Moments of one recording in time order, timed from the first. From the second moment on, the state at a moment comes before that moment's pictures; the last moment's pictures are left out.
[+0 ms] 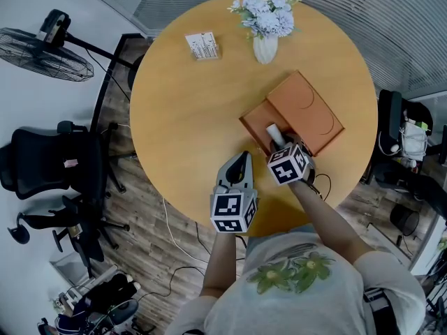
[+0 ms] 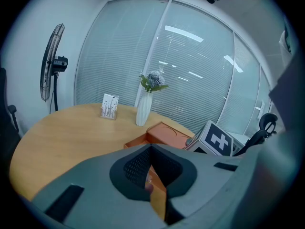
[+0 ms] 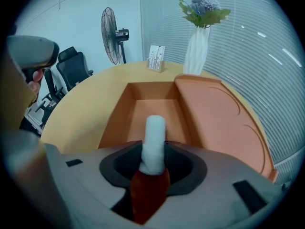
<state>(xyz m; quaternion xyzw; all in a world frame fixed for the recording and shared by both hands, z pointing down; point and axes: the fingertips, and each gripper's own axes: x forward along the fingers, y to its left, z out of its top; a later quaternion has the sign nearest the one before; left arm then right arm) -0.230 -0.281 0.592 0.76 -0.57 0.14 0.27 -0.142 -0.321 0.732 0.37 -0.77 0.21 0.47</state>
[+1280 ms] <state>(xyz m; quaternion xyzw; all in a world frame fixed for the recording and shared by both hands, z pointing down) -0.227 -0.262 0.575 0.76 -0.58 0.13 0.26 -0.142 -0.313 0.701 0.35 -0.81 0.21 0.43</state>
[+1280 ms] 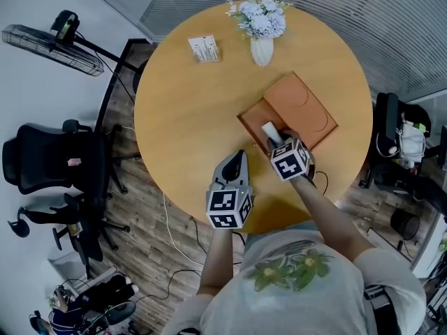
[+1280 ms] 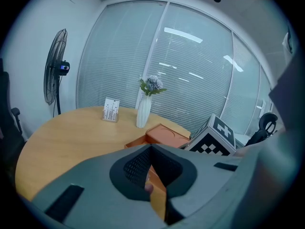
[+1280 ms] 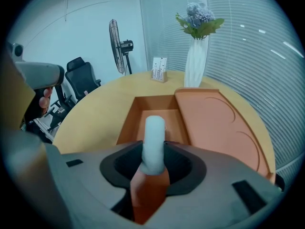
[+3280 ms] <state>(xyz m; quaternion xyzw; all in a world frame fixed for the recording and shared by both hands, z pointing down) -0.215 -0.188 0.512 0.75 -0.62 0.08 0.23 -0.141 -0.257 0.544 0.32 -0.90 0.15 0.26</state>
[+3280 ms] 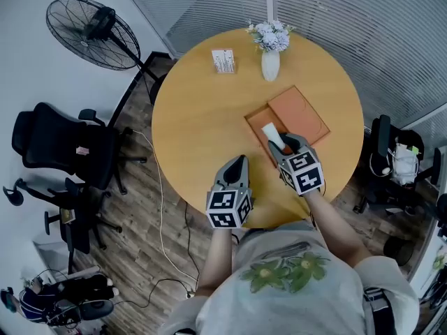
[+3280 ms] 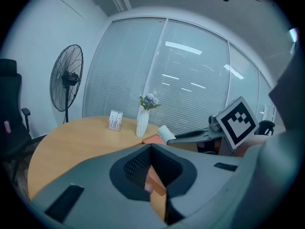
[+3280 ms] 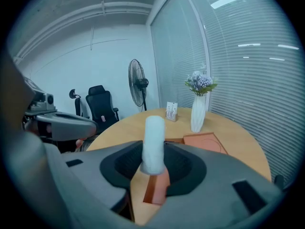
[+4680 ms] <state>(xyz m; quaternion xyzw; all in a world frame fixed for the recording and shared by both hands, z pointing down) -0.213 -0.170 0.501 0.74 -0.63 0.08 0.23 -0.137 -0.212 0.472 0.28 -0.94 0.10 0.14</state>
